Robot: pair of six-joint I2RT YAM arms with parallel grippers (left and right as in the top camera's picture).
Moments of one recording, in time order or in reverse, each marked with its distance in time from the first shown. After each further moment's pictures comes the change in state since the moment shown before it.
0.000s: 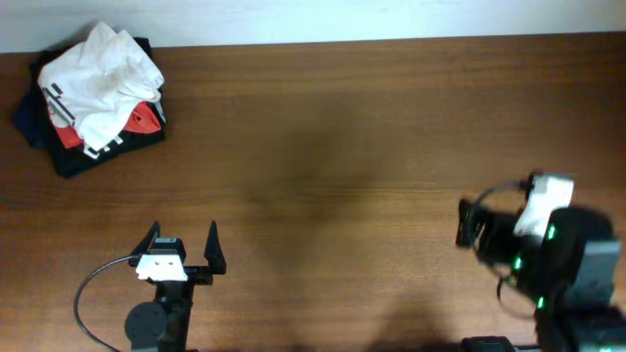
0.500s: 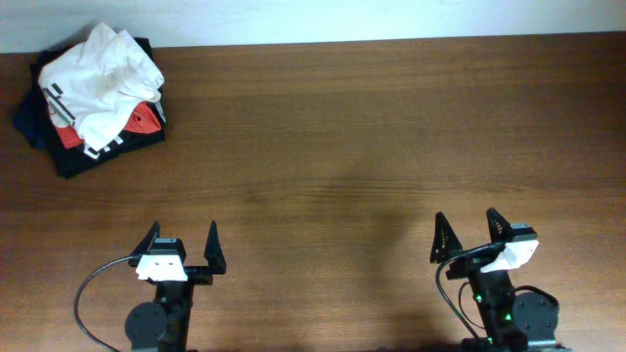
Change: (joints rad) left arm 0.000 -0.001 -0.001 0.000 -0.003 0.000; right arm 0.000 -0.646 -0.817 0.765 -0.086 0.000
